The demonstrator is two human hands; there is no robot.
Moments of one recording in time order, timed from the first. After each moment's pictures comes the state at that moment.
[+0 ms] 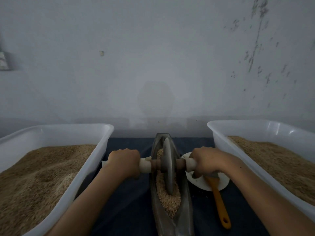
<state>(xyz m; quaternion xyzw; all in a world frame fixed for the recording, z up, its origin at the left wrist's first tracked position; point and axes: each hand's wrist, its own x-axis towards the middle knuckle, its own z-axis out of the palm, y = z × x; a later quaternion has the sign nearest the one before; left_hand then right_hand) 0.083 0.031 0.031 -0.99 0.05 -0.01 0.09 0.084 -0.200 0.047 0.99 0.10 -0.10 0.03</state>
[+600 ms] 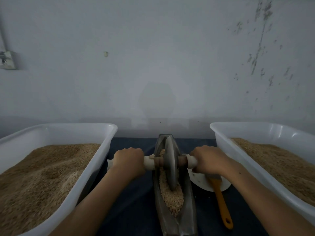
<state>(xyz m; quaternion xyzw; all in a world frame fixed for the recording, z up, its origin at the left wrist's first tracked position) 0.079 0.027 0.028 -0.99 0.04 -0.07 0.08 0.087 -0.202 0.035 0.99 0.14 0.01 0.03</state>
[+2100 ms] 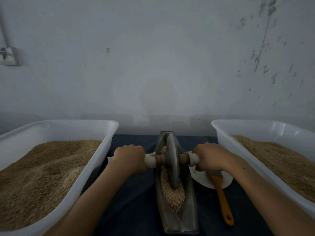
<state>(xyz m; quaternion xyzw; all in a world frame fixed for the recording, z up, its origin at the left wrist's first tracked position) 0.080 0.030 0.032 -1.00 0.06 -0.03 0.06 0.090 -0.203 0.038 0.99 0.13 -0.01 0.05</state>
